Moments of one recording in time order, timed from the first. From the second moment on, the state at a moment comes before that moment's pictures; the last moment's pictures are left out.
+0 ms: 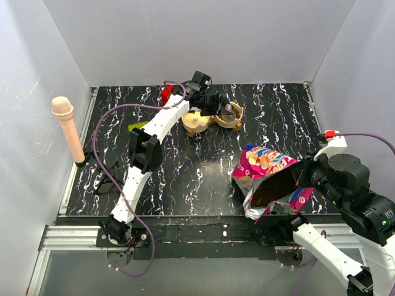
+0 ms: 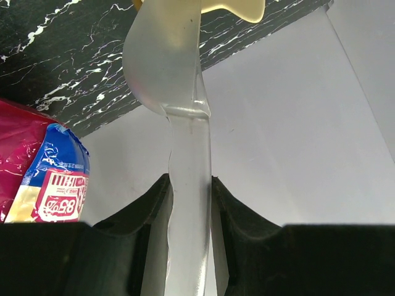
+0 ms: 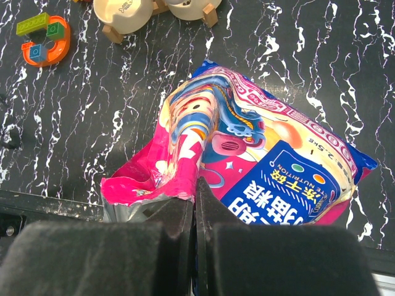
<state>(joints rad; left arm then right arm) -0.55 2.47 2.45 -0.86 0.52 -1.94 0.54 0.57 1.28 -1.20 0.20 0.39</state>
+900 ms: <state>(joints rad) -0.53 2.45 2.45 -0.85 0.48 -1.97 0.54 0.59 1.28 -1.17 0.20 0.39</state>
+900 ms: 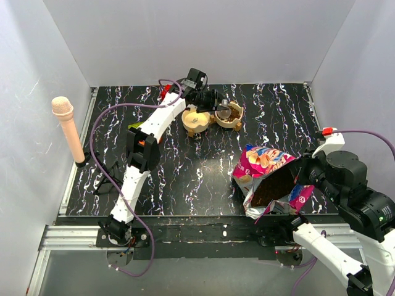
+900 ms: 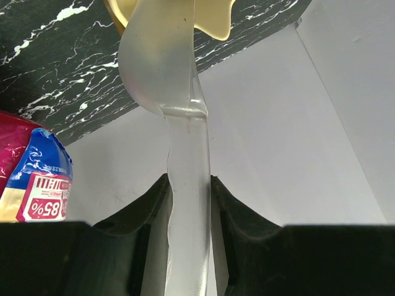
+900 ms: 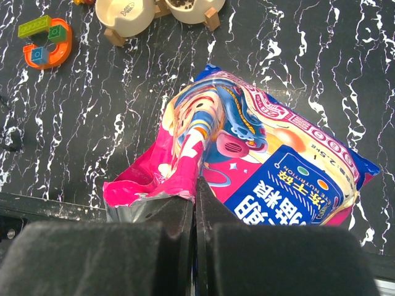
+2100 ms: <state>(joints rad) -0.60 1.69 1.84 -0.76 0.73 -1.35 0.49 1.07 1.52 -1.13 0.25 0.27</state>
